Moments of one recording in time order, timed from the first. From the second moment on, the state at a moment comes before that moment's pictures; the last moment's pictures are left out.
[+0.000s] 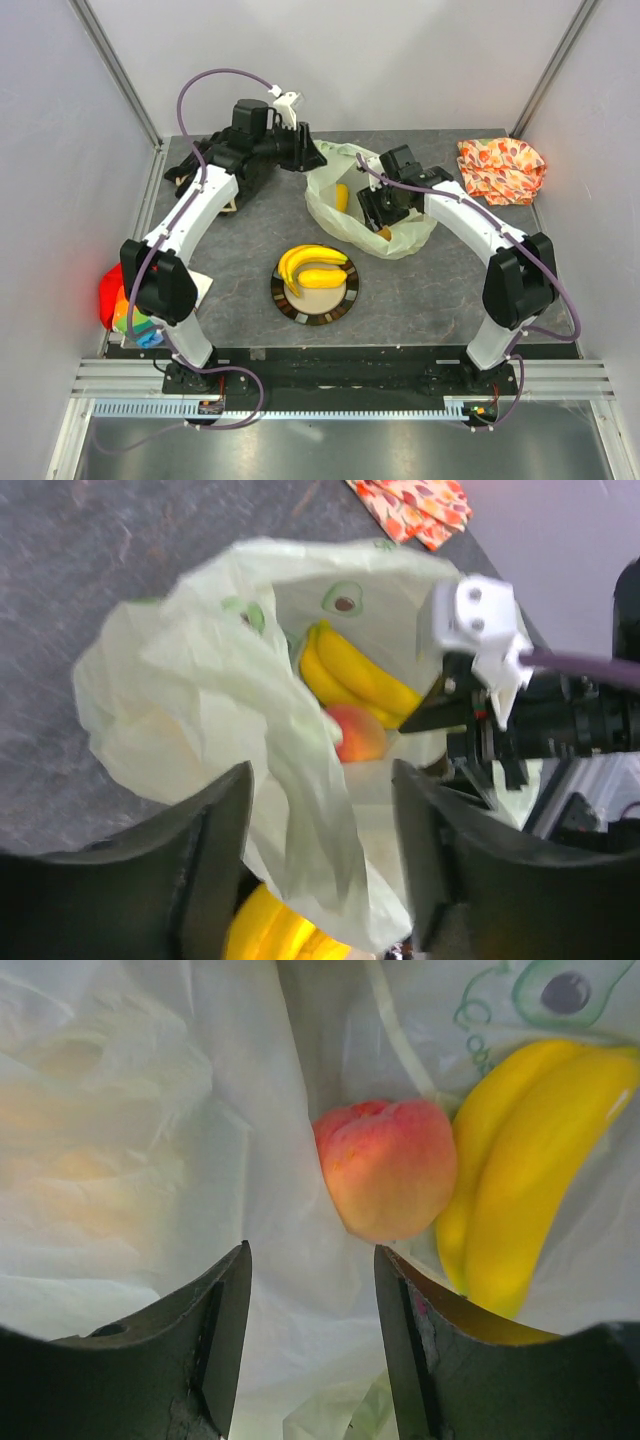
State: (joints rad) left arm -0.37 1.73 1.66 -0.40 0.54 -0.22; right arm 0.45 1.73 1.47 -0.75 -0.19 -0.04
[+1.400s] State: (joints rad) left arm -0.38 1.48 1.41 -0.53 0.33 -0.03; right arm 0.49 2.24 1.87 -0.56 -0.34 0.26
